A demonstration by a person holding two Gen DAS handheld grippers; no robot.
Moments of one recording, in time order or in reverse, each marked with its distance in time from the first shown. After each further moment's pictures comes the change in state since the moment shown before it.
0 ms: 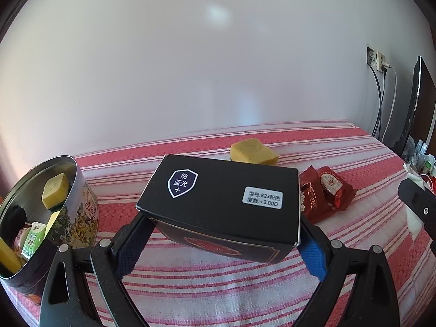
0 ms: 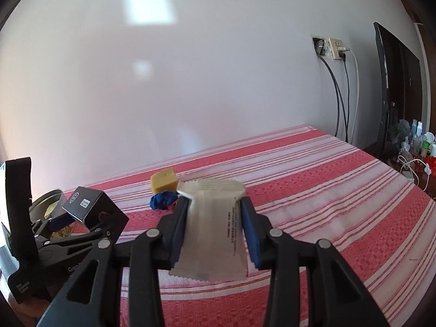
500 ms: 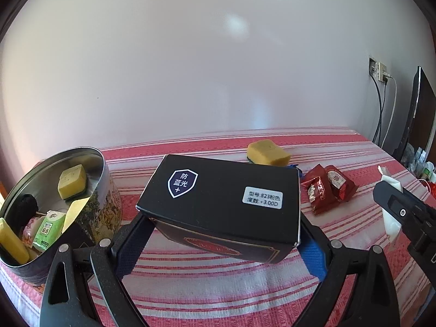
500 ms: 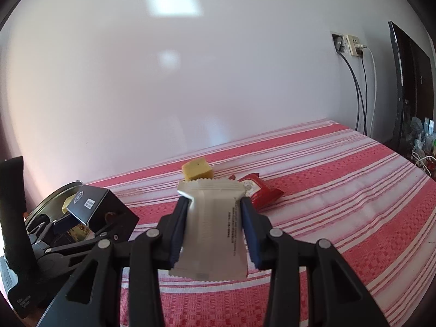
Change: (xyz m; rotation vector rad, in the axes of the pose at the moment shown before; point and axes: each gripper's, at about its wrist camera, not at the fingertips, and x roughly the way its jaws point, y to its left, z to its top) left arm -0.024 0.030 -0.015 -0.038 -0.035 0.003; right arm 0.009 0.048 -0.012 -0.014 0.024 0.066
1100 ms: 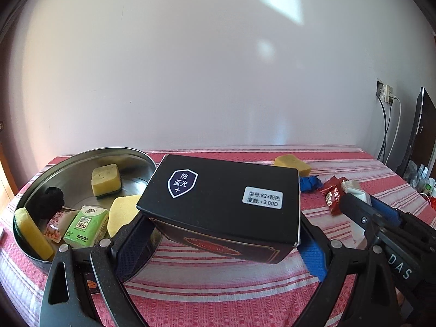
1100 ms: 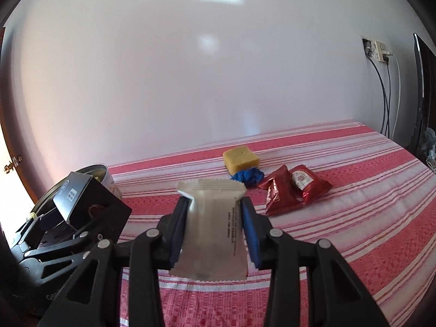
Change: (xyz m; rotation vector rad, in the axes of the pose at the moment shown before) left arm -0.038 0.058 -0.010 -0.056 -0.083 0.029; right arm 0.018 0.063 -0.012 -0.067 0.041 0.061
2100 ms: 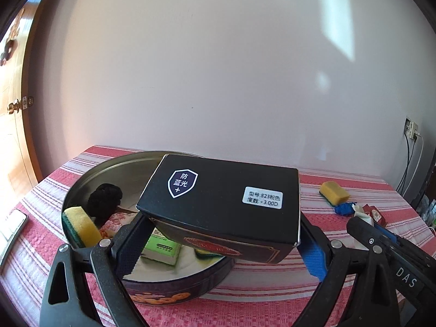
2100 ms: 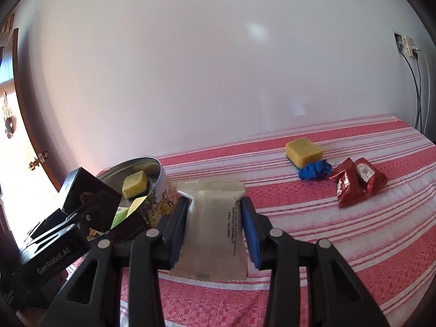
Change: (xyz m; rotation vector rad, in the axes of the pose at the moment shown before) left arm -0.034 0.096 0.005 -0.149 -0.052 0.101; right arm 0.016 0.065 0.002 0.012 0.055 0.165
